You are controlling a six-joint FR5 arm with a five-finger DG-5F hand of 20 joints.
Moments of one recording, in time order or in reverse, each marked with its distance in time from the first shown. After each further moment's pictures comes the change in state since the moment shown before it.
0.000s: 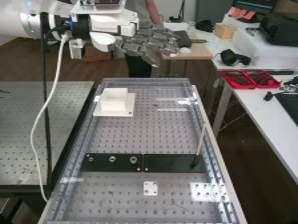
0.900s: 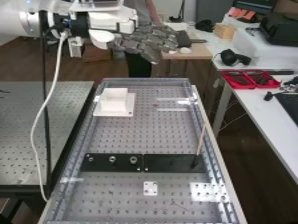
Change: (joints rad) arm 0.008 0.013 -0.009 0.010 0.011 0.002
